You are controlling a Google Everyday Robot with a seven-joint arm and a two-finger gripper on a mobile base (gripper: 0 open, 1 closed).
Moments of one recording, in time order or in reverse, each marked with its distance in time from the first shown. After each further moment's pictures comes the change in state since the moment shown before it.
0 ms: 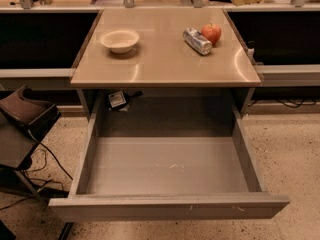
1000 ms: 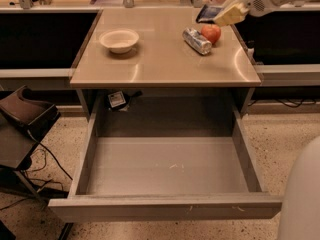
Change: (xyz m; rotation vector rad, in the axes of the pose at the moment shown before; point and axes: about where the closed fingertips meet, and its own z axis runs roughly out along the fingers) arm 0.038 0.002 0.081 -0.075 0.031 0.029
